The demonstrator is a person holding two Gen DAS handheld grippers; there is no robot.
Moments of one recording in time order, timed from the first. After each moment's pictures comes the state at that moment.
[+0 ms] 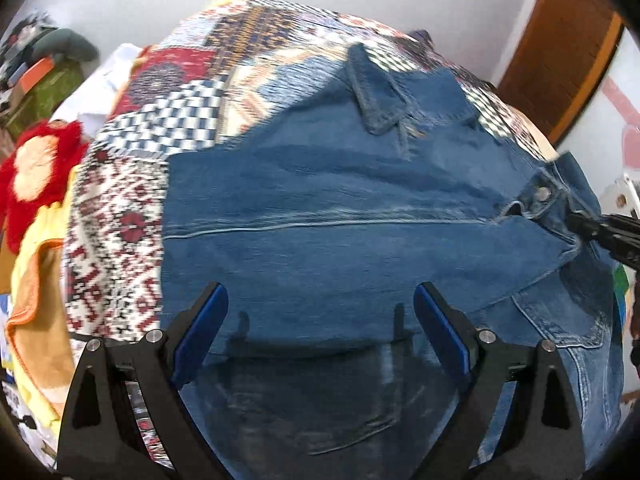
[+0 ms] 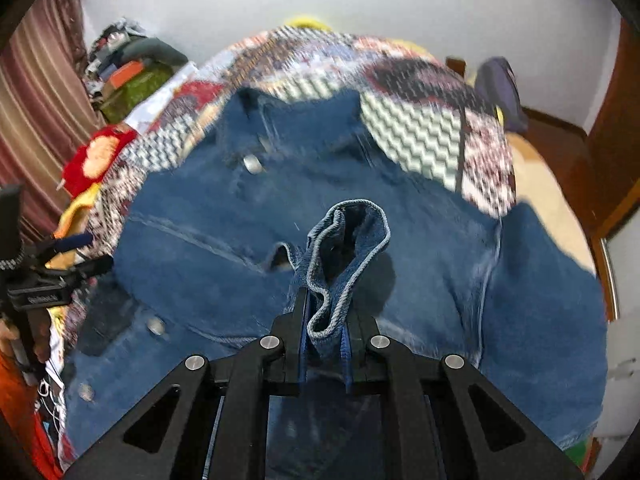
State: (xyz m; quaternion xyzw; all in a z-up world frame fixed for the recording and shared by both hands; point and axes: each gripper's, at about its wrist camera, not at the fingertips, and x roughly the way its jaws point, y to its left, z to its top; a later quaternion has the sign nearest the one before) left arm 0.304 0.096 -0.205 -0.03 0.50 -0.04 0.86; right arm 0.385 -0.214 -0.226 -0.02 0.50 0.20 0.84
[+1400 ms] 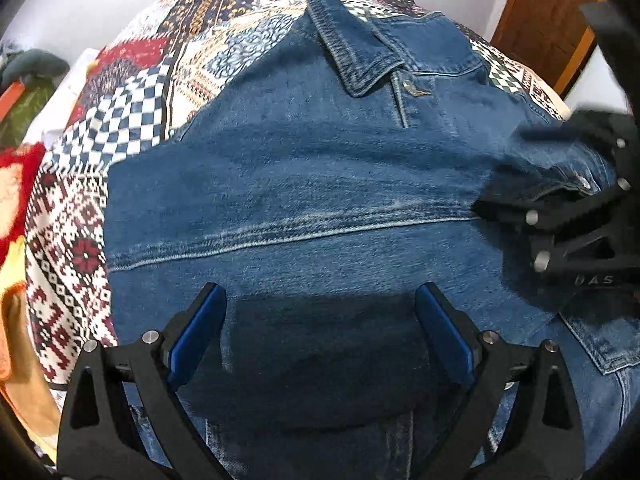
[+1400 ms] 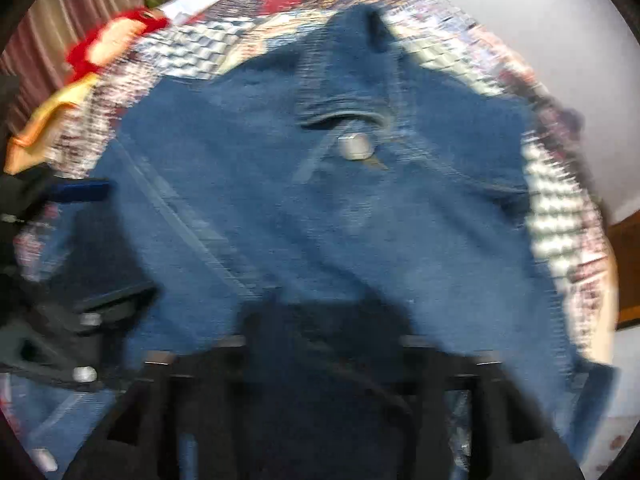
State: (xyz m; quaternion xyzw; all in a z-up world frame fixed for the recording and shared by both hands) left arm 0.353 0.080 -0.254 0.03 0.54 -0.06 0.84; right arm 0.442 -0.072 -0.270 -0.26 0.50 0.22 0.80
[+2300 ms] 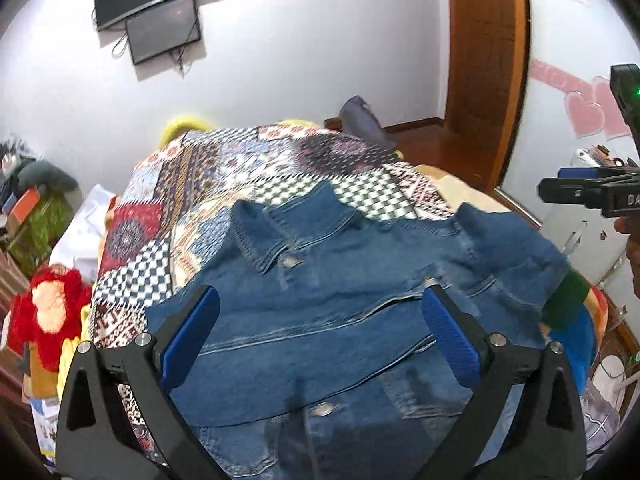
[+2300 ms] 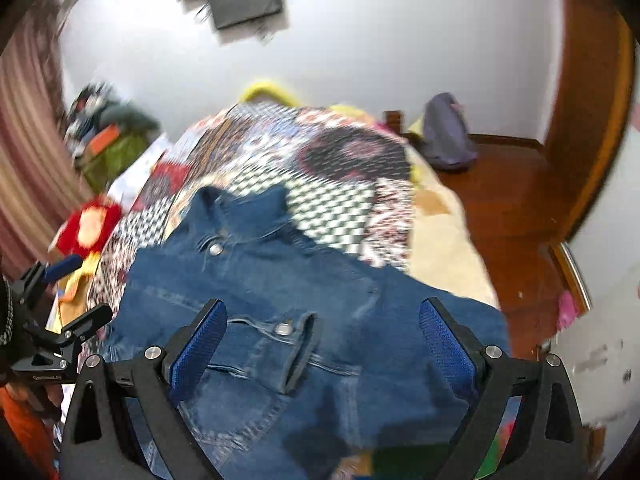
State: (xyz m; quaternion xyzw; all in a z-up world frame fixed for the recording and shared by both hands) left arm 0.289 -0.030 -0.091 0.09 0.35 -0.10 0.93; right arm 0.356 -0.317 -0.099 0.04 0.41 0.13 0.90
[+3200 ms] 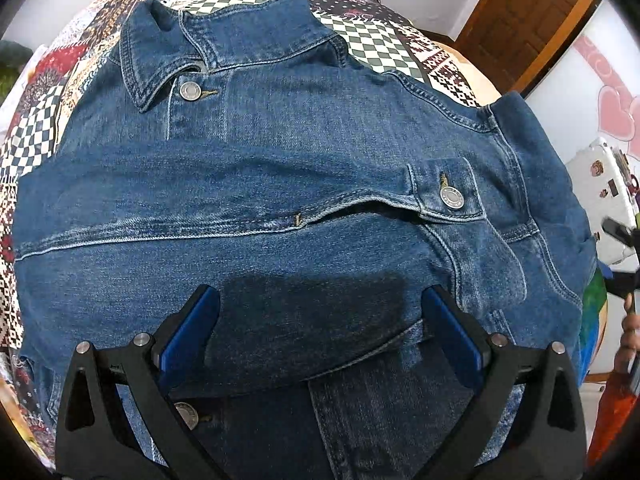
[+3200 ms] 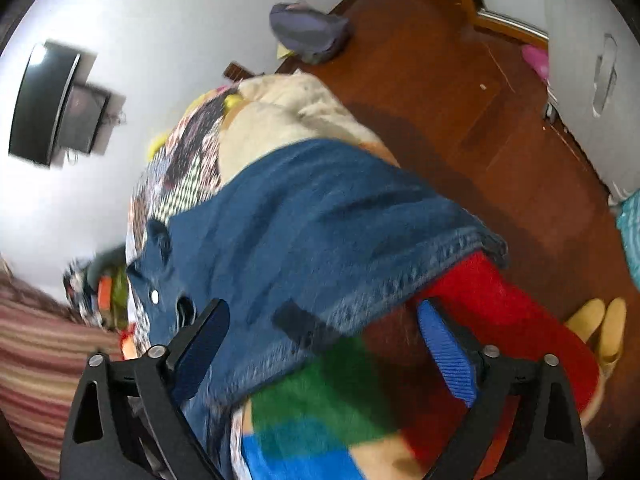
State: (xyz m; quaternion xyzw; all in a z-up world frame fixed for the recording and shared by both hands) left arm 0.355 -0.064 -0.246 -0.03 0.57 -0.11 0.82; right arm 0.337 -0.518 -0.277 0.41 0.49 0.02 0.77
